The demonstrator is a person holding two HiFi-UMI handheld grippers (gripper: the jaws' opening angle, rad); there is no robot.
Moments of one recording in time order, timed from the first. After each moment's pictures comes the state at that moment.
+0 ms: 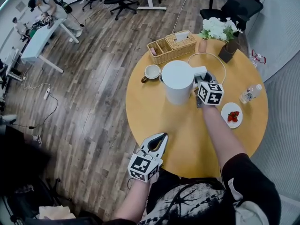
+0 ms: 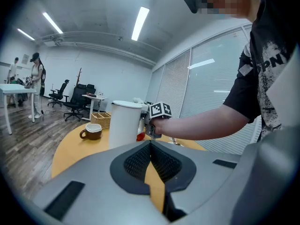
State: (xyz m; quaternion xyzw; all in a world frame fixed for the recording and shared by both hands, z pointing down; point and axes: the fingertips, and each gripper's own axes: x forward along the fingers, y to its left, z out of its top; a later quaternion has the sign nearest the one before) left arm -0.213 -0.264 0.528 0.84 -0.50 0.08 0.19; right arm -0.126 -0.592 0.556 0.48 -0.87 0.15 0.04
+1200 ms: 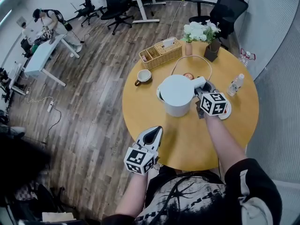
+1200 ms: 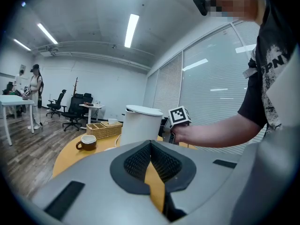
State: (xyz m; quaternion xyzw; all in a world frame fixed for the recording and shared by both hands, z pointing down) left arm -0.178 -0.246 0.483 0.85 -0.51 0.08 0.14; right arm -0.053 -0.492 0.496 0.43 -0.89 0.15 0.00
